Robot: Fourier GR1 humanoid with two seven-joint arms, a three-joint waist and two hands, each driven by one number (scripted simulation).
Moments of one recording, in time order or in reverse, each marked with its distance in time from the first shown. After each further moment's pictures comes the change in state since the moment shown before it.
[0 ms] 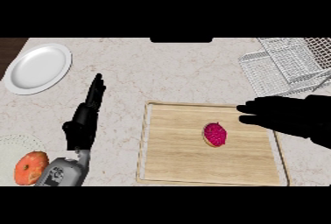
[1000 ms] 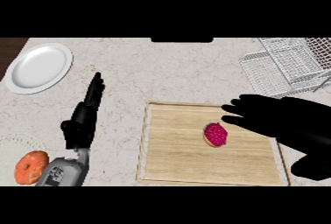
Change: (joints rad) left arm 0.008 -0.053 0.070 -0.003 -0.057 -0.073 0.001; right arm 0.030 0.029 0.142 0.039 0.534 -0.170 -0.337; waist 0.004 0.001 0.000
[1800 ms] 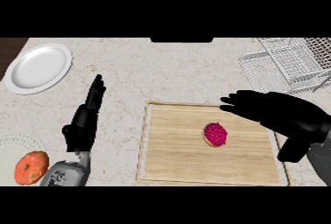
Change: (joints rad) left arm 0.029 -0.049 0.031 -0.020 -0.059 -0.037 -0.002; right arm 0.024 0.088 0.016 0.217 0.214 -0.111 -0.123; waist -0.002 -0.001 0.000
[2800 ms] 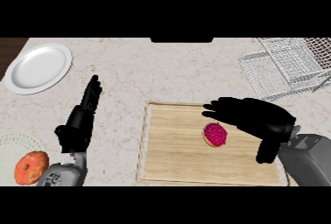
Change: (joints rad) left arm 0.020 -0.023 0.052 -0.030 -0.028 -0.061 0.018; right arm -0.007 0.130 0.066 0.084 0.096 -0.009 -0.011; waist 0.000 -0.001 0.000
